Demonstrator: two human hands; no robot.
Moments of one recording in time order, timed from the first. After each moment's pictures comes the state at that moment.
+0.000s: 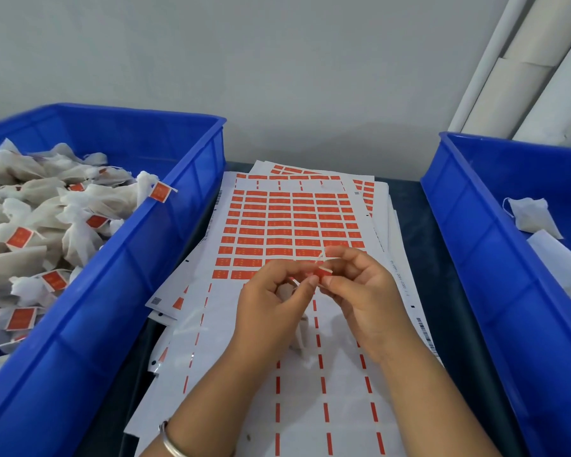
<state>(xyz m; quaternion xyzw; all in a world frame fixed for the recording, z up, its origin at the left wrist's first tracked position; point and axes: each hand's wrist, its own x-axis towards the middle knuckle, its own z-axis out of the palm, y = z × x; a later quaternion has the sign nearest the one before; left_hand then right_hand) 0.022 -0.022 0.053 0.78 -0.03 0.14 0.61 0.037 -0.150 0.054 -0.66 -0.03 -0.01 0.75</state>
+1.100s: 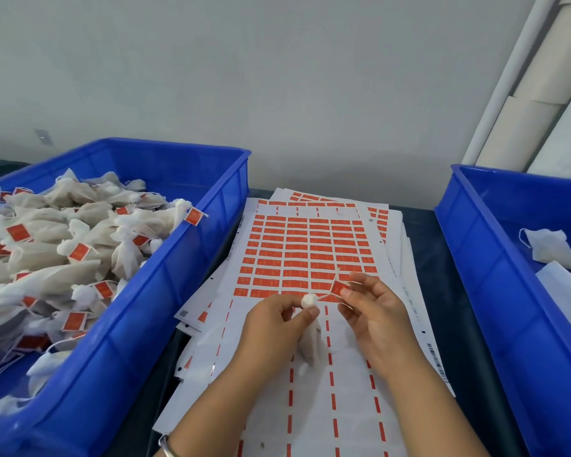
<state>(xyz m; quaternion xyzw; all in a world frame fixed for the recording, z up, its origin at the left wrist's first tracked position) 0.020 -0.008 0.055 0.85 0.09 0.01 0.51 0.049 -0.154 0.041 -0.58 0.06 0.00 0.81</state>
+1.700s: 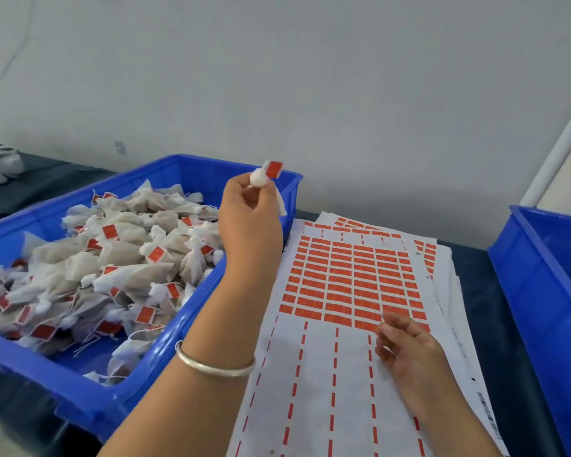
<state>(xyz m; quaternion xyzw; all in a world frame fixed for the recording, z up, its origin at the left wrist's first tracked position) 0.051 0.059 0.174 0.64 0.14 0.40 0.65 0.050 -0.148 0.034 -0.60 0.08 0.07 0.80</state>
